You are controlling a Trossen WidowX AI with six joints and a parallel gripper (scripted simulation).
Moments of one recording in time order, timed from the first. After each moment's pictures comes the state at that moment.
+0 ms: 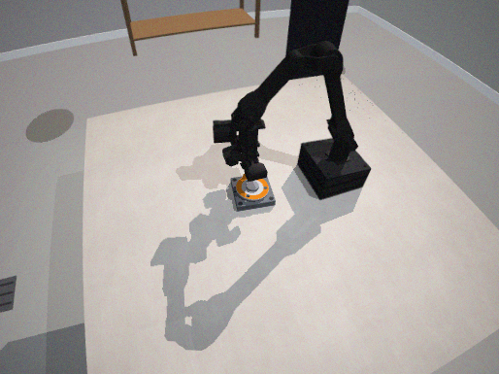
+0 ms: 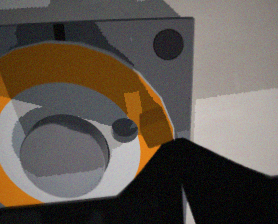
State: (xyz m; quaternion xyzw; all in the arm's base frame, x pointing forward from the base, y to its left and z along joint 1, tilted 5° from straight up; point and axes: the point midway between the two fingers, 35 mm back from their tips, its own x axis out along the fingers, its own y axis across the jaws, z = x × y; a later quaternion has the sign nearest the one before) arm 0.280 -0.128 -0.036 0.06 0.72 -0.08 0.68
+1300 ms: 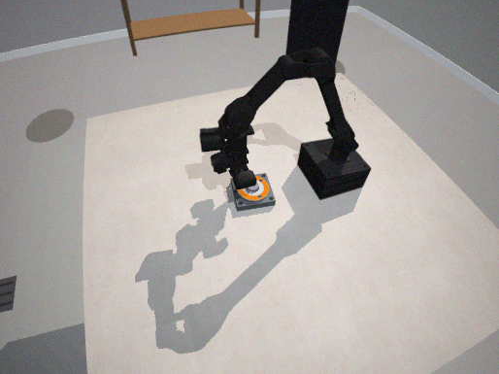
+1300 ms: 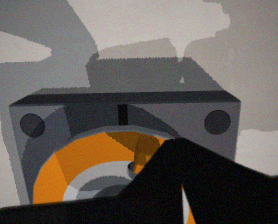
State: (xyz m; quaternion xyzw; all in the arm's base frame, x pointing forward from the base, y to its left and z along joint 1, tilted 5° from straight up) arm 0.327 -0.115 -0.033 0.06 0.72 -0.08 0.69
